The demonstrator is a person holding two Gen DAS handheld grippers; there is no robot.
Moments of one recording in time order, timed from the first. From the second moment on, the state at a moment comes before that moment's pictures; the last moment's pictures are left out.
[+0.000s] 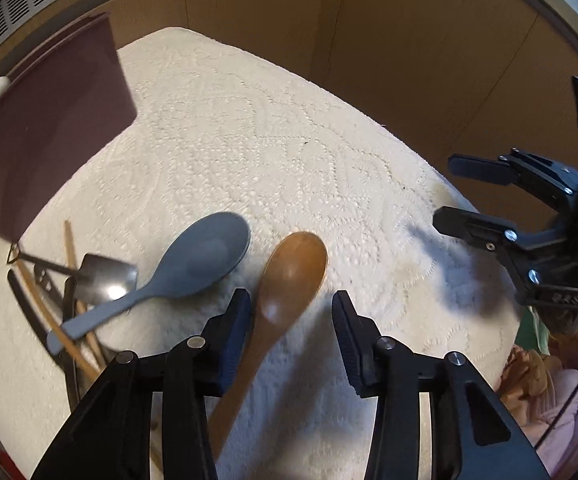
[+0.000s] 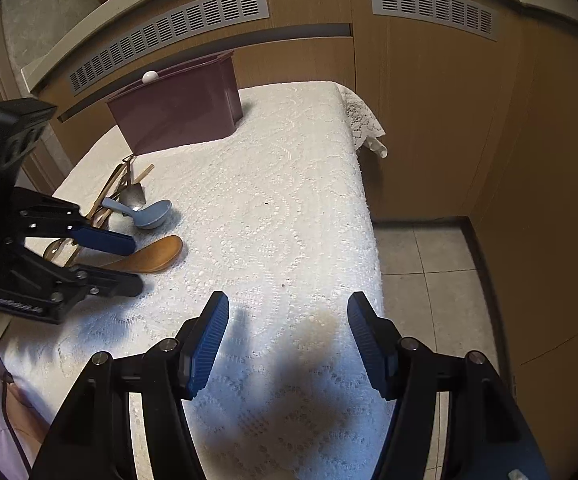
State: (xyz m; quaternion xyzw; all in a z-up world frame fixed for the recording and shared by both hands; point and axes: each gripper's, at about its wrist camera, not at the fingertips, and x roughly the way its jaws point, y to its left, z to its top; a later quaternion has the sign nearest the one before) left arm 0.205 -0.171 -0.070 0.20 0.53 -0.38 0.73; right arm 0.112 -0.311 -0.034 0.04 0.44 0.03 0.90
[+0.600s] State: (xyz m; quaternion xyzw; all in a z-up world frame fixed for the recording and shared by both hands) left arm 0.167 -0.083 -0.031 0.07 0.43 -0.28 0.85; right arm 0.132 -0.278 -0.028 0.03 0.44 0.08 0.89
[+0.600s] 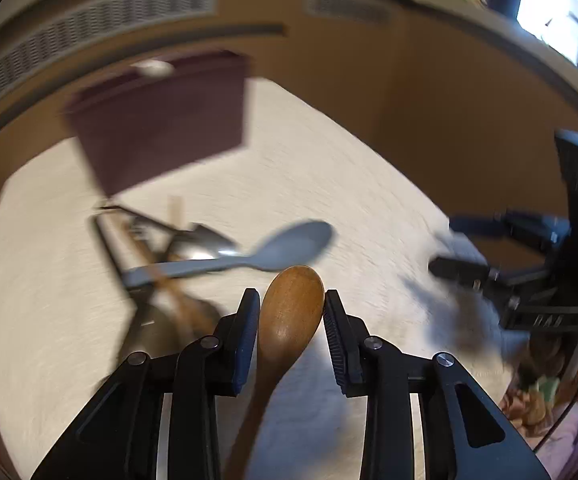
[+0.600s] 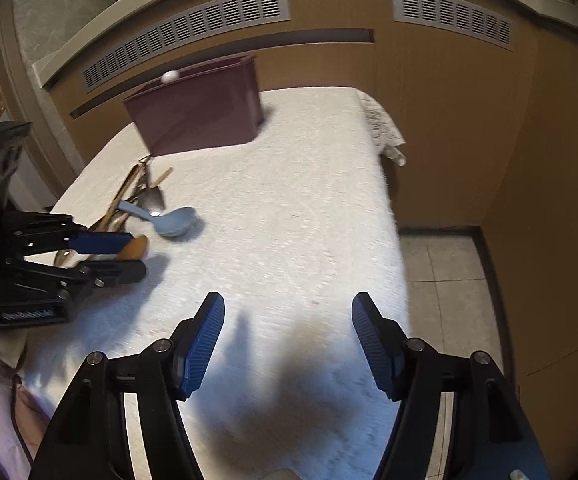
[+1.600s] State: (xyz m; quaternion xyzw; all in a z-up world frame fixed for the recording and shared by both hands) left arm 0.177 0.085 -0.059 -0.12 0.41 -0.04 0.90; right arm 0.278 -0.173 -0.055 0.14 0.52 -0.03 0.84
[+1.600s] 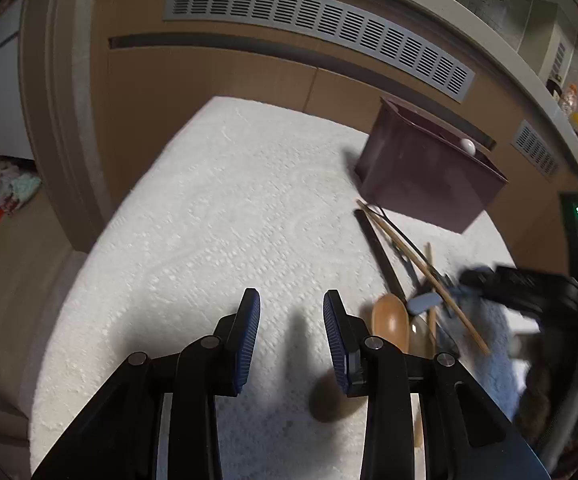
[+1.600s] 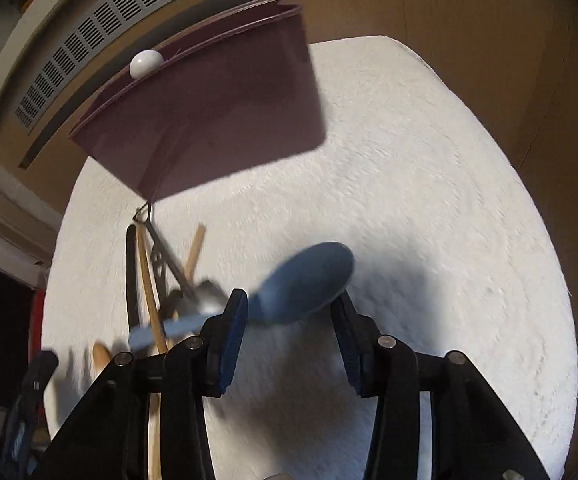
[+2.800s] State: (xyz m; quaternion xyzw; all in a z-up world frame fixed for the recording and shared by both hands) left arm 0.170 0.043 -0.035 -0.10 0.38 -0.12 0.91; right arm 0.251 -0.137 -0.017 -0.02 0.43 0.05 0.90
